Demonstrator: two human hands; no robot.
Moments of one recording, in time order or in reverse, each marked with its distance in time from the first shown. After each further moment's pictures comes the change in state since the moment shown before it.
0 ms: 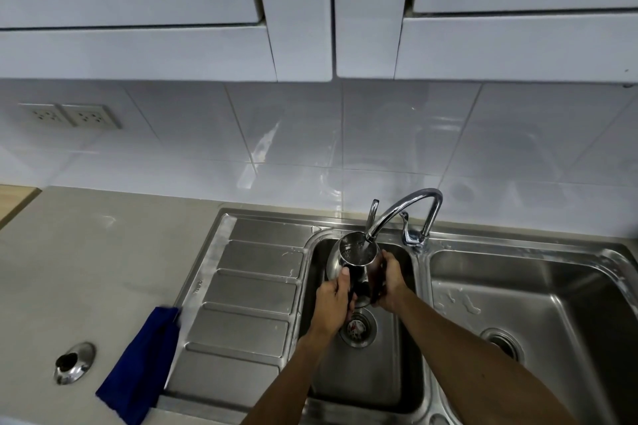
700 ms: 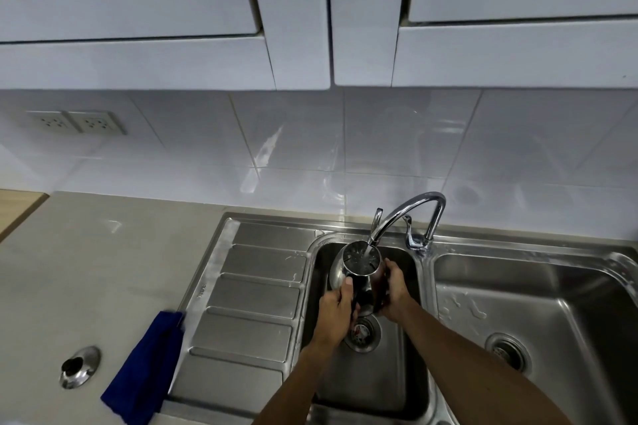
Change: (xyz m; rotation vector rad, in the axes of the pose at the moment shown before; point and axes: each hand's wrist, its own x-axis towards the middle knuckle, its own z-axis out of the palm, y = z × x) left_hand -0.003 -0.009 0.002 0.004 -0.003 0.007; right_hand 0.021 0.011 -0.009 0.052 -0.003 -0.006
